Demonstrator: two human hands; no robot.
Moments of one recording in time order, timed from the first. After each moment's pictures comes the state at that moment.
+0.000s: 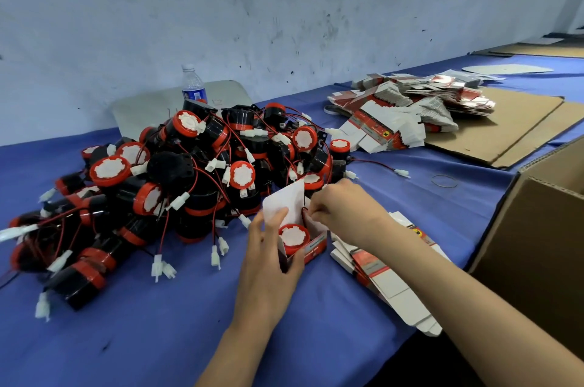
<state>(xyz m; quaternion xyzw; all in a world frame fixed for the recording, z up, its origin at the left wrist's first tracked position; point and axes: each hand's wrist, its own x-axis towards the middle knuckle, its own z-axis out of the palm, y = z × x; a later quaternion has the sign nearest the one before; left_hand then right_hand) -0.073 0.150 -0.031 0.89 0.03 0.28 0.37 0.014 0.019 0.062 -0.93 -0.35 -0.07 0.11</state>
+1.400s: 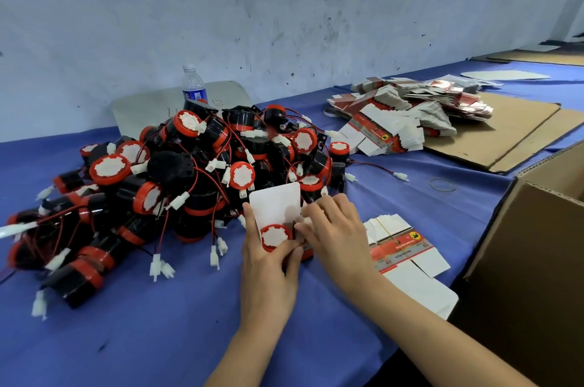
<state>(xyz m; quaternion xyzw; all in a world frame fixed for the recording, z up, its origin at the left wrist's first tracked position) -0.067 0.142 -0.041 0.89 0.07 0.31 0.34 -0.008 0.030 0.005 -0.84 -0.33 -0.39 0.21</state>
